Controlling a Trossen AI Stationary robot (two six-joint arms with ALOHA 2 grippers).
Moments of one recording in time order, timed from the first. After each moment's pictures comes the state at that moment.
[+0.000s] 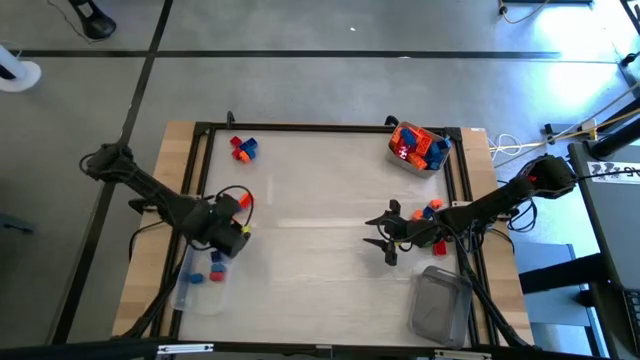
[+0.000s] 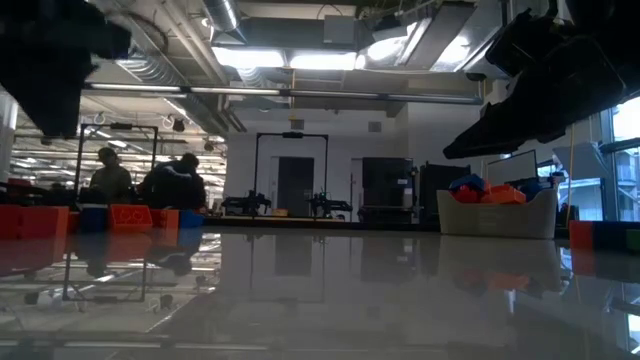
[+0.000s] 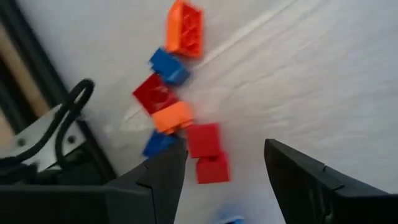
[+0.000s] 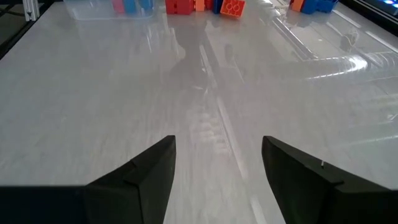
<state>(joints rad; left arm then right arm) -0.50 1.25 0.92 -1.30 -0.36 -1.50 0.38 1.25 0.38 0.39 0.43 0.25</state>
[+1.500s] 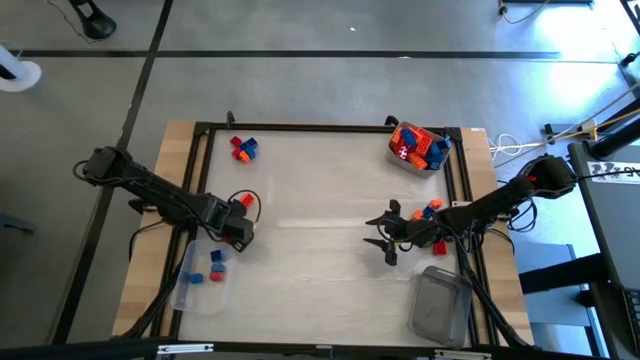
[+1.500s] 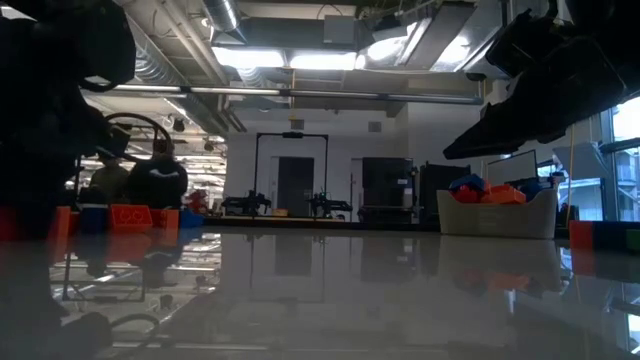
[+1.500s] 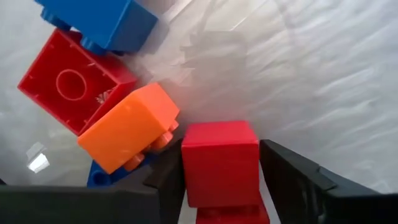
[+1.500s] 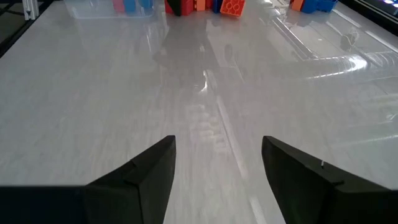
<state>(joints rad) -0.29 1.24 0.52 -0.80 -0.13 -1.18 0.38 1.25 0.38 0.38 0.43 0.25</state>
